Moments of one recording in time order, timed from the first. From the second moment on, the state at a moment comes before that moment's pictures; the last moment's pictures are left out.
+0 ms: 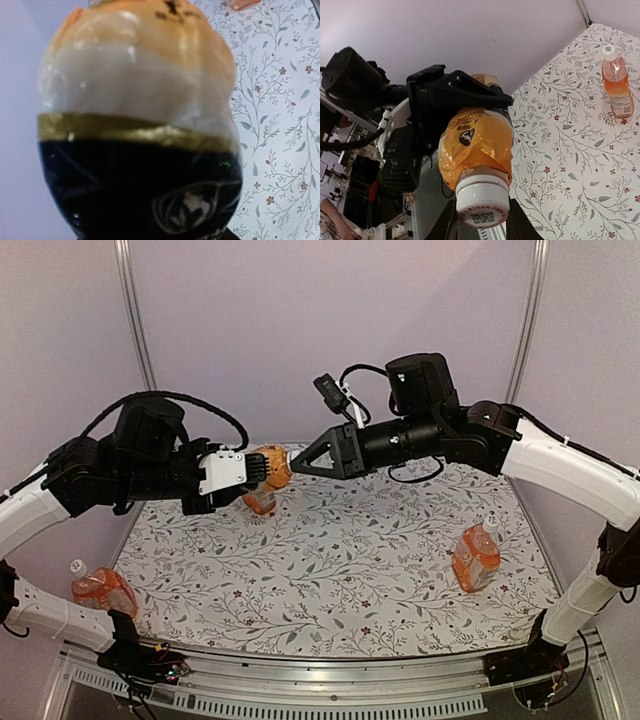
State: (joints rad) left arm -0.97 1.11 1.24 -0.68 -0.26 0.86; right arm 0.98 1.60 1.63 -0.38 -0.50 0.58
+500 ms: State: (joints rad) left arm -0.98 1.19 1.45 -1.20 0.27 0.77; right arm 1.33 1.51 1.64 -0.65 -0.06 -0.47
